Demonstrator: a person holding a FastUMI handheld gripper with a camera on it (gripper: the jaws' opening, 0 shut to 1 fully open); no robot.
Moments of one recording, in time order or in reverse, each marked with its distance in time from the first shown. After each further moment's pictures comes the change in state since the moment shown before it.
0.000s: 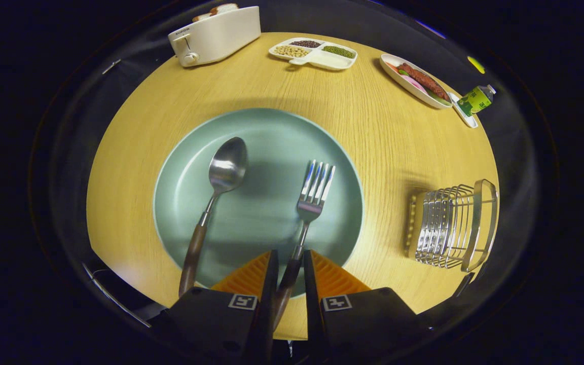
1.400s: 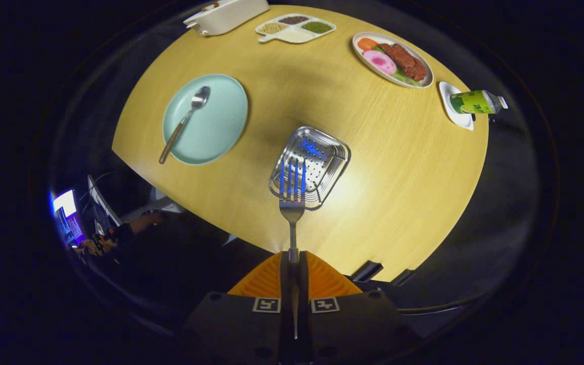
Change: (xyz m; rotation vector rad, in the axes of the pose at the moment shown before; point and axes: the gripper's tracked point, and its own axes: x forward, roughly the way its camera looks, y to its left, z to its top) arm -0.155 -0.213 -0.033 -0.327 0.447 0.078
